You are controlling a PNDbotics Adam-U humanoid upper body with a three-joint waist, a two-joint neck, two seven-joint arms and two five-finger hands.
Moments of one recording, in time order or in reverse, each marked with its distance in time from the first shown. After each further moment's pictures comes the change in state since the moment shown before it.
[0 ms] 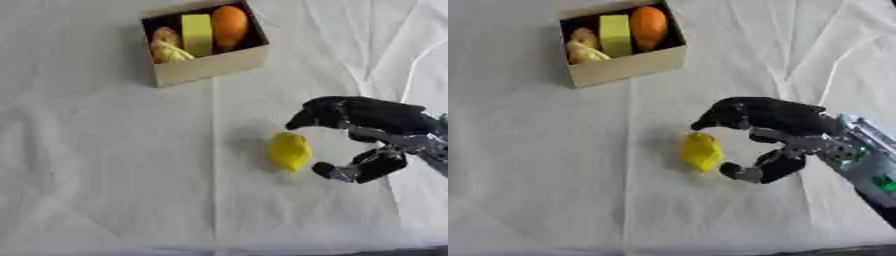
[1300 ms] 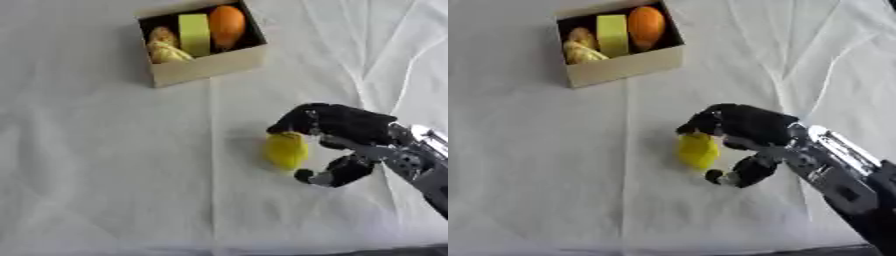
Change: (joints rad) left arm 0.000 -0.019 0.001 0.000 0.006 -0.002 0.000; right arm -0.016 0.094 0.050 0.000 0.206 0.146 0.017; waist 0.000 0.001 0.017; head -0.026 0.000
